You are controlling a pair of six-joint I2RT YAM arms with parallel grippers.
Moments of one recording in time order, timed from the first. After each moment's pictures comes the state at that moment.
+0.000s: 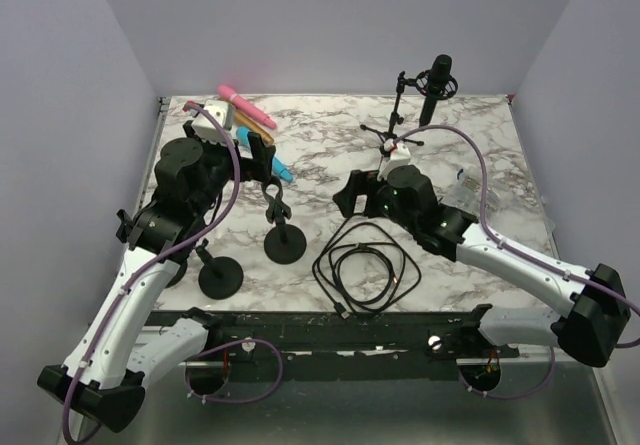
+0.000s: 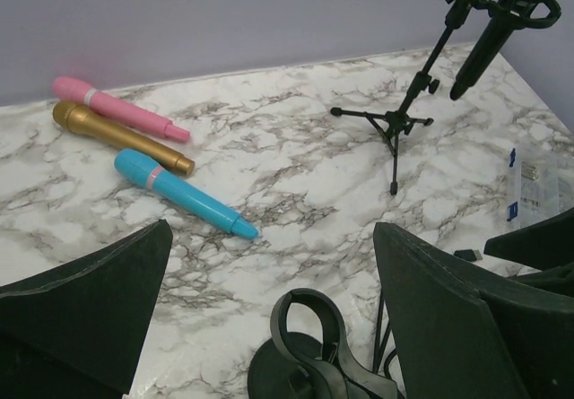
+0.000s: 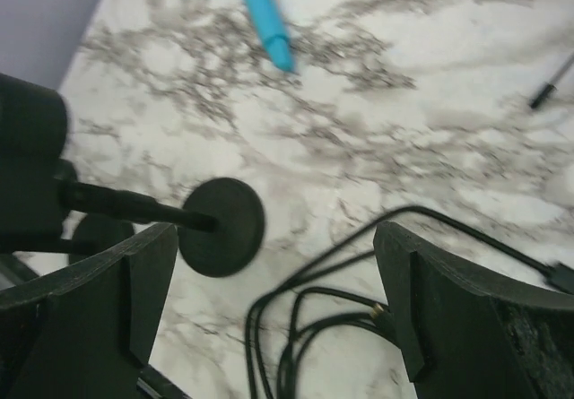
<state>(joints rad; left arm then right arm) -0.40 0.90 1.13 -0.33 -0.02 -0.16 0.82 1.23 0.94 -0.06 0.18 0.50</state>
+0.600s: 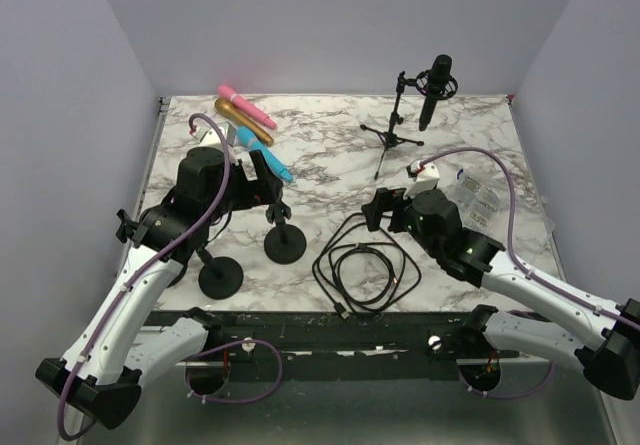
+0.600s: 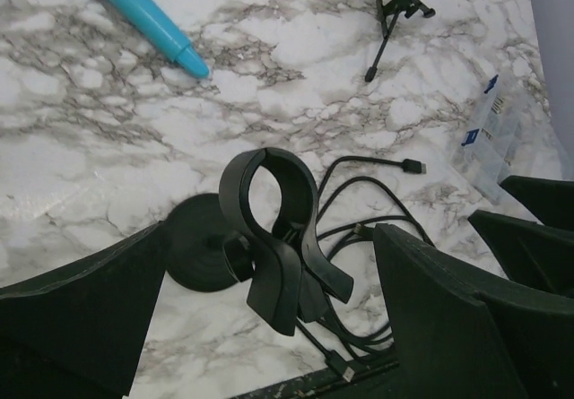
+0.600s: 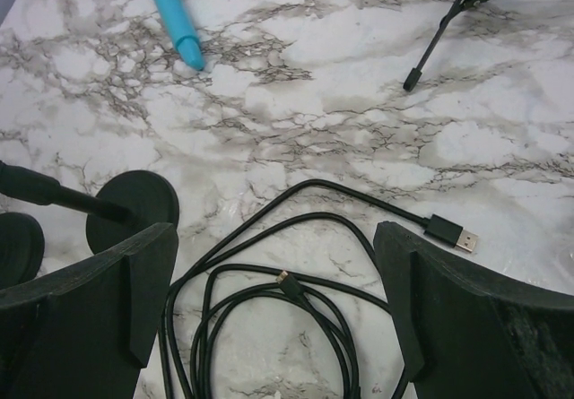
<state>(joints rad) -0.46 0.93 1.14 -0.65 -0.06 -0.50 0.82 0.98 0.72 -0.11 0.38 0.40</state>
